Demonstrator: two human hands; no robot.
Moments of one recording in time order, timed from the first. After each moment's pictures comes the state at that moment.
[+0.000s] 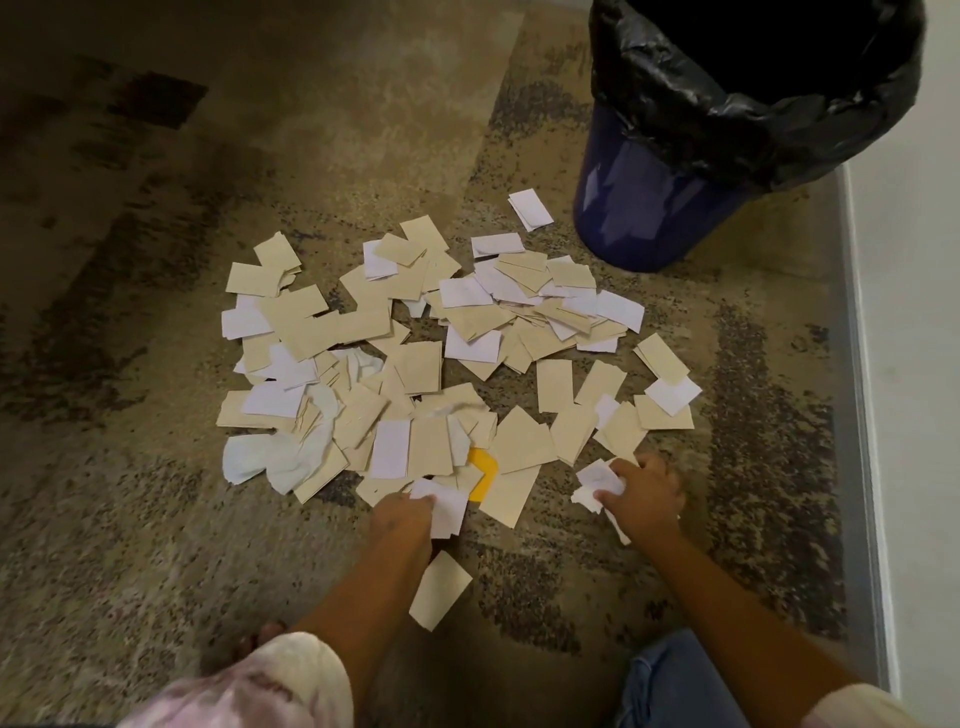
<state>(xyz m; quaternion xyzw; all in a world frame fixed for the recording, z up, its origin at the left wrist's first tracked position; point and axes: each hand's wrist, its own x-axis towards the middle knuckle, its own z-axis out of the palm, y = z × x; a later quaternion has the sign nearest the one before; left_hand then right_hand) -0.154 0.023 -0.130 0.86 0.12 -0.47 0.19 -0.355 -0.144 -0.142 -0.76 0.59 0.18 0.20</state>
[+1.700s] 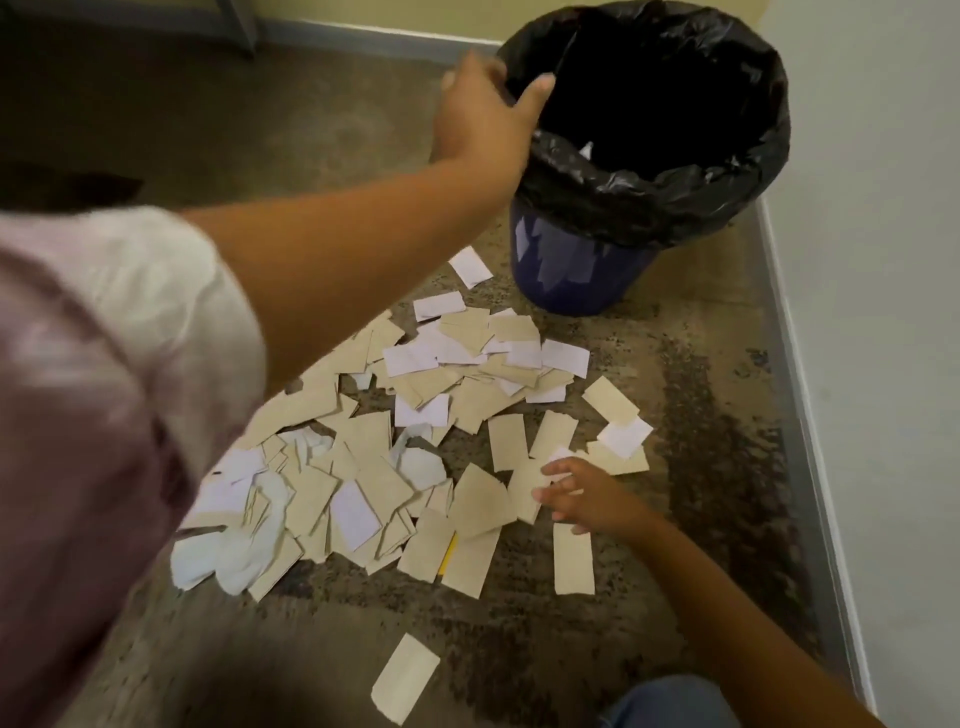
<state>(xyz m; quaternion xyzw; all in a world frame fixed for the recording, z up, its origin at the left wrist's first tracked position) -0.082 -0.291 0.122 0.78 -0.33 -0.18 0.51 -0.316 -0.195 -0.062 -0.61 0.51 0.14 0.59</state>
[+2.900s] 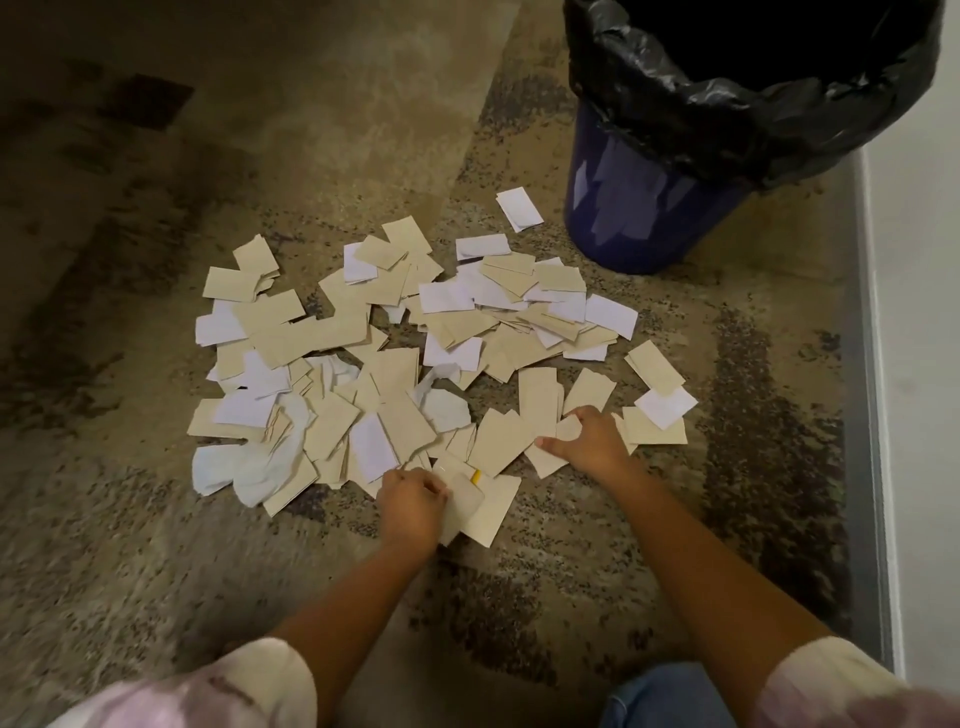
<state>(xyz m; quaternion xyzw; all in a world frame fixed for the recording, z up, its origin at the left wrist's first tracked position) -0.174 -0.010 -0.149 0.91 -0.13 -0.33 0.21 -0.292 -0.201 -0.144 -0.71 0.55 0.12 0.43</state>
